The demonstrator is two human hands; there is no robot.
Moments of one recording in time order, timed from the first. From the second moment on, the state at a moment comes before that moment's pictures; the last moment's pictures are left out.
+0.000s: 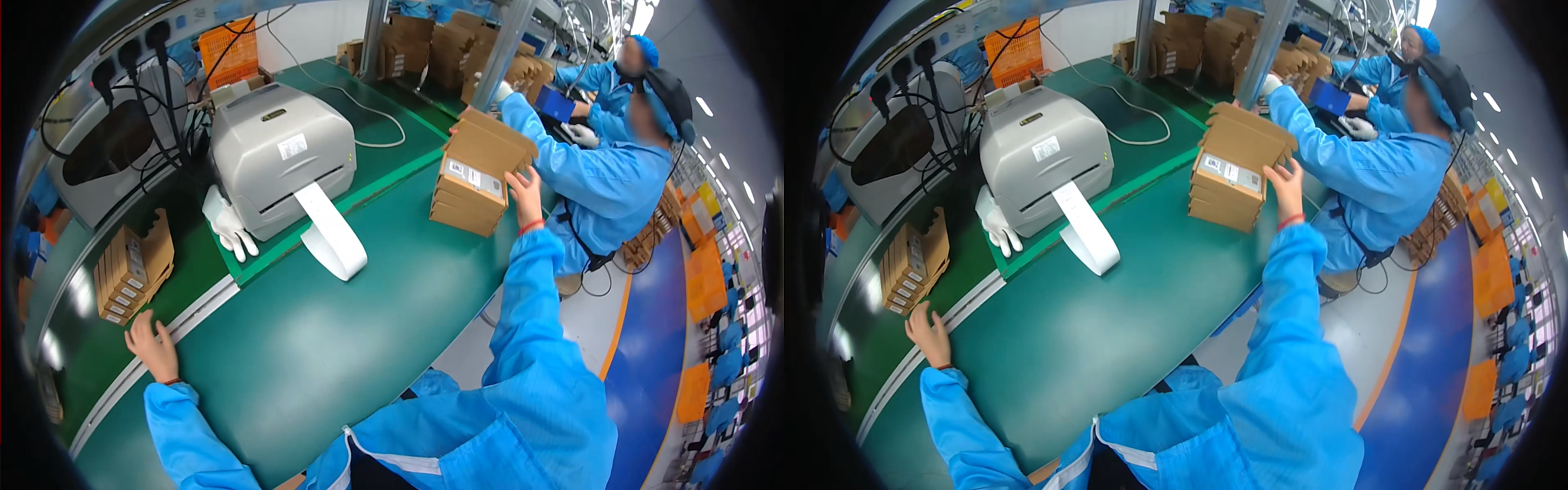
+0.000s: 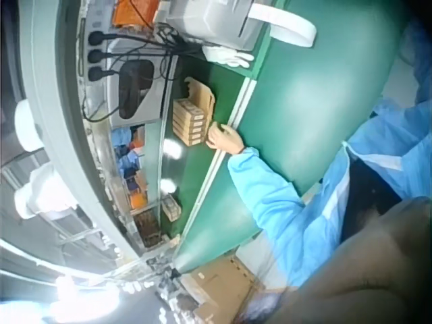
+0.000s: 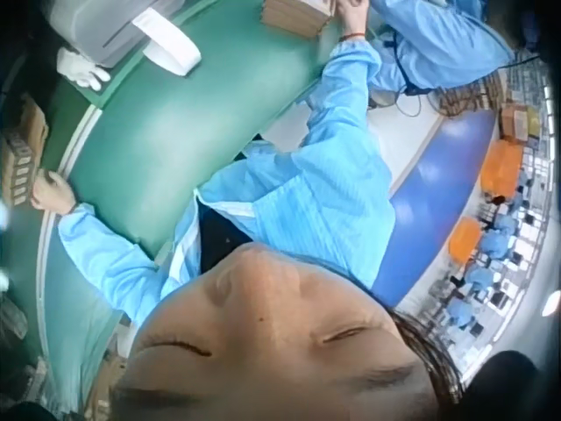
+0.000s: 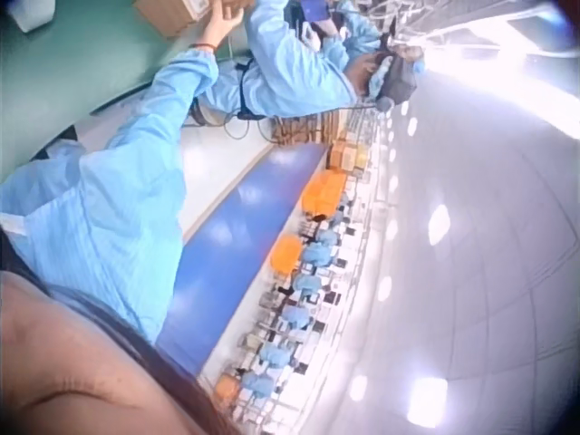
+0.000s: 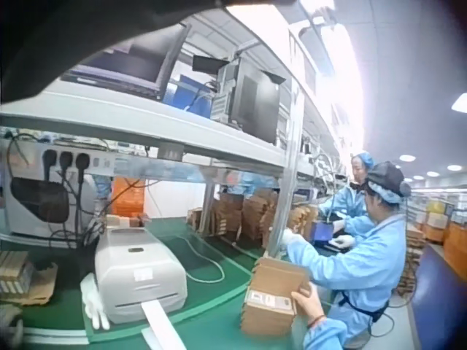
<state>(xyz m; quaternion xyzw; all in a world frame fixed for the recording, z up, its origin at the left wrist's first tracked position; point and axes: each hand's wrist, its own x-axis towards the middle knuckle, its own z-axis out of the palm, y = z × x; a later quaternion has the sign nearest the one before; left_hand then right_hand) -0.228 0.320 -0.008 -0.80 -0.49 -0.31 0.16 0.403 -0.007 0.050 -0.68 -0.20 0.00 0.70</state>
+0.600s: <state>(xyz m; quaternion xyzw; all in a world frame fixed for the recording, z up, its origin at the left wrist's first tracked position) -0.074 0.051 -0.002 -0.98 0.02 -0.21 0.02 0.161 -0.091 0.022 -0.76 -0.50 0.03 0.43</state>
